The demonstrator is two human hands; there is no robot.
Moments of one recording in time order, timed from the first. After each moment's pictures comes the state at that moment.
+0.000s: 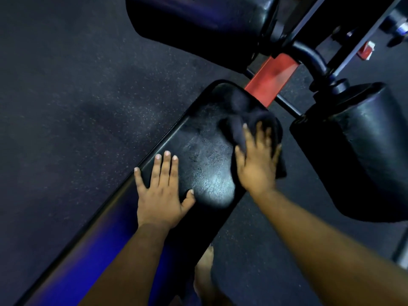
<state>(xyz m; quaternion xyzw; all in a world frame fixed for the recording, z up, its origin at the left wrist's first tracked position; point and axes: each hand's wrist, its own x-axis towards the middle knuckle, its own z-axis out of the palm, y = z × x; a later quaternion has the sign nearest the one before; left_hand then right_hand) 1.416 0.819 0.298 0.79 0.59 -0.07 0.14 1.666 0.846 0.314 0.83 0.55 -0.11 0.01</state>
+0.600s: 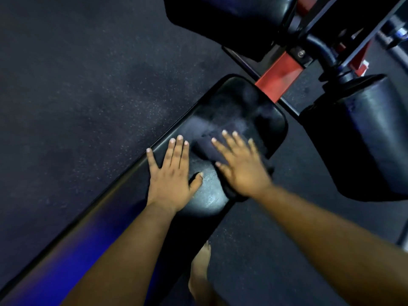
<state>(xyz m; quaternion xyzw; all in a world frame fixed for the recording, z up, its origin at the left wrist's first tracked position) 1.407 0.813 0.300 0.81 0.57 -0.08 0.13 1.633 0.819 0.326 0.62 0.77 -0.12 0.07</state>
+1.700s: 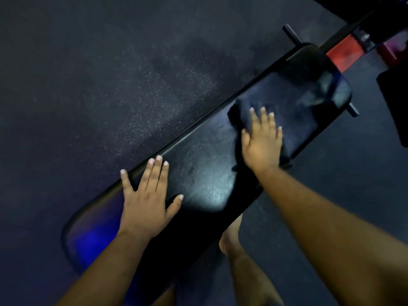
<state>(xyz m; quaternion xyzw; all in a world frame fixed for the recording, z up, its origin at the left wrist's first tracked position) 1.145 0.596 0.317 0.77 0.62 -0.06 0.13 1.432 0.731 0.323 0.77 0.63 -0.09 0.00</state>
